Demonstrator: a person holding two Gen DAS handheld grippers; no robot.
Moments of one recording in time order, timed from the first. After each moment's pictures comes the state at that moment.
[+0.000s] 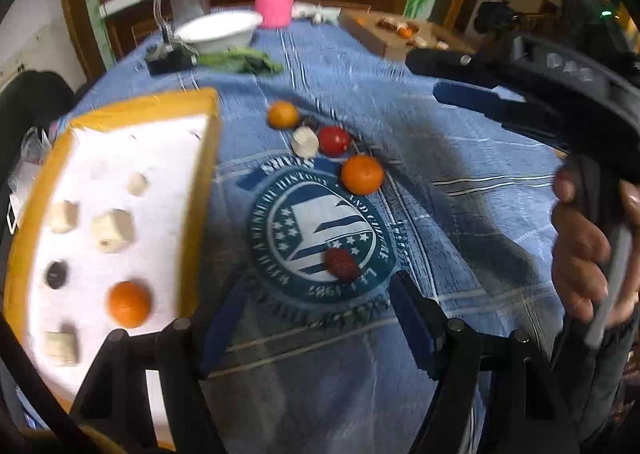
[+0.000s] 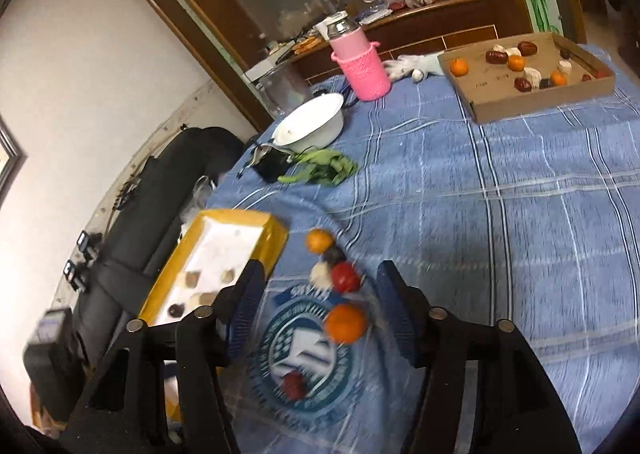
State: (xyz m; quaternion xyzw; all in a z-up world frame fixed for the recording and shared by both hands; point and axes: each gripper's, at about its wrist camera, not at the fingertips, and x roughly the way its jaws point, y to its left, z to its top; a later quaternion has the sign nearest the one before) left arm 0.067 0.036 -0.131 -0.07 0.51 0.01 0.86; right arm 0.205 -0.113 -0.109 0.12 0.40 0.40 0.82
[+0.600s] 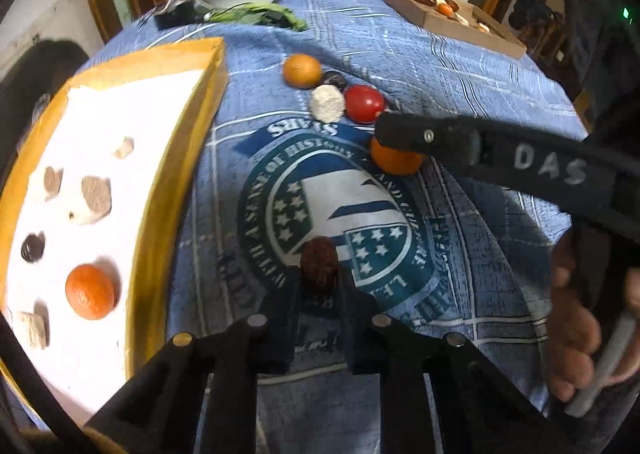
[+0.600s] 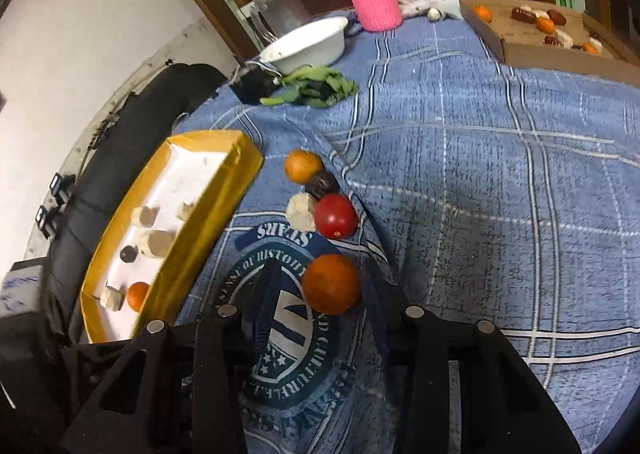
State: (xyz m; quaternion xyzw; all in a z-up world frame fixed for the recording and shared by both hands) left arm 0.080 0.038 -0.170 -0.09 0.53 0.06 0.84; right arm 0.197 -0.072 -0.167 0.01 0.46 0.38 0.80
